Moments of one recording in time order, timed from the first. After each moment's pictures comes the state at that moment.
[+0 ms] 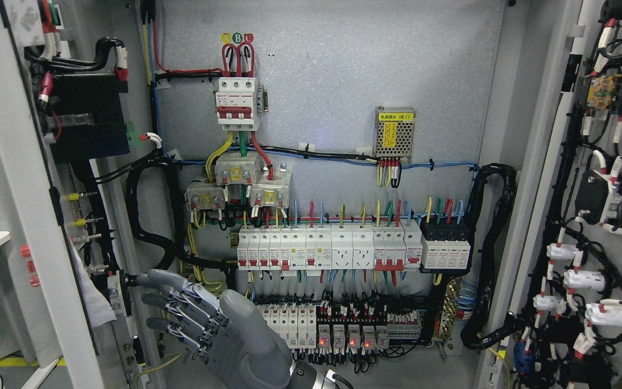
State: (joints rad) left arm 0.00 0.00 0.07 0.00 -0.08 -0.11 -0.11; right arm -0.63 0.00 0.73 -1.71 -0.76 0.04 0.28
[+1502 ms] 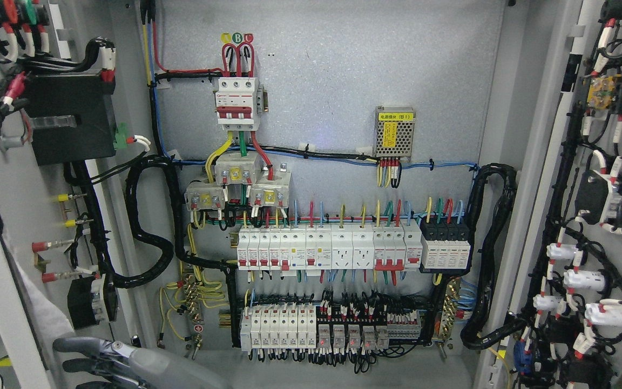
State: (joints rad) left arm 0.00 0.00 0.07 0.00 -0.08 -0.12 -0.11; right arm -0.75 0.00 0.92 -1.66 -0.76 0.05 0.28
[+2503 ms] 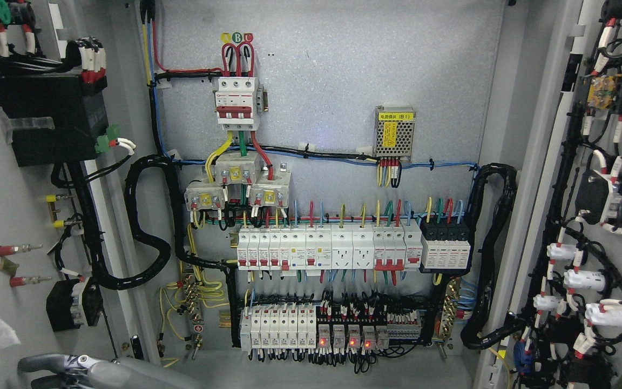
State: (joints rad) left arm 0.00 0.00 0.07 0.00 -0.08 -0.12 -0.11; right arm -0.86 0.00 1.02 -1.62 -0.81 0.05 0.27
